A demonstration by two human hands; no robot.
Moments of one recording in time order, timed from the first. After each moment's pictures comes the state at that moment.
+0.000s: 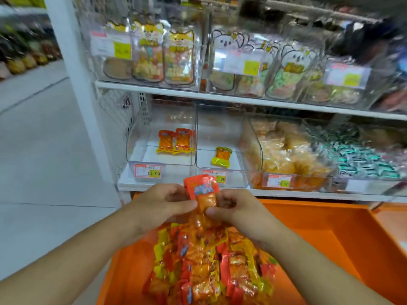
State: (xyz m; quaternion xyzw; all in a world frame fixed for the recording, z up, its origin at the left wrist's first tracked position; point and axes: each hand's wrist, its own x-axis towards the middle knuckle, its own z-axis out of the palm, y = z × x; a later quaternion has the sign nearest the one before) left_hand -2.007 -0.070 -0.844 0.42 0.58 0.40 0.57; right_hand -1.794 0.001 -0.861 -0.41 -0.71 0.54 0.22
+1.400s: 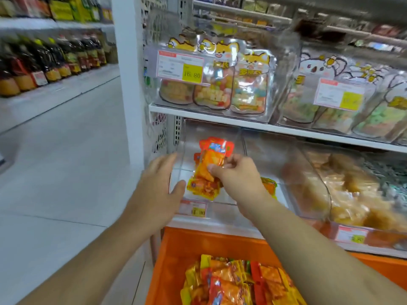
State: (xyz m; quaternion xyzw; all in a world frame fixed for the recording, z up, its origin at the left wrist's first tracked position) left_hand -2.144 -0.003 -0.850 0.56 0.73 0.38 0.11; right_hand -1.989 0.118 -0.838 -0.51 -0.64 0.45 0.36
